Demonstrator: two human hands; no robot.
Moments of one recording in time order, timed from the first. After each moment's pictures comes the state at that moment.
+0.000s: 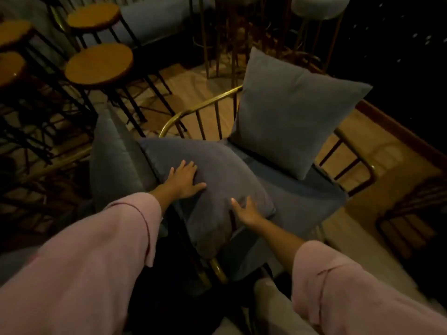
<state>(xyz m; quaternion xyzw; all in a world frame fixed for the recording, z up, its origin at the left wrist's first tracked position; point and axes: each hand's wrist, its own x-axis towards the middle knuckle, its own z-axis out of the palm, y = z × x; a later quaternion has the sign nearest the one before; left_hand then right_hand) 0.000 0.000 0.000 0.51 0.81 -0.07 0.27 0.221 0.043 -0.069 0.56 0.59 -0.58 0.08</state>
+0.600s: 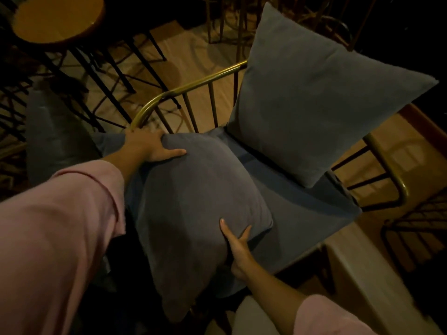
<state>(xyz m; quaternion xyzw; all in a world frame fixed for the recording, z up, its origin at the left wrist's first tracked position) -0.099 0.118 -0.024 0.43 0.85 -0.25 0.17 0.216 0.057 -0.129 0.58 0.20 -0.79 -0.05</state>
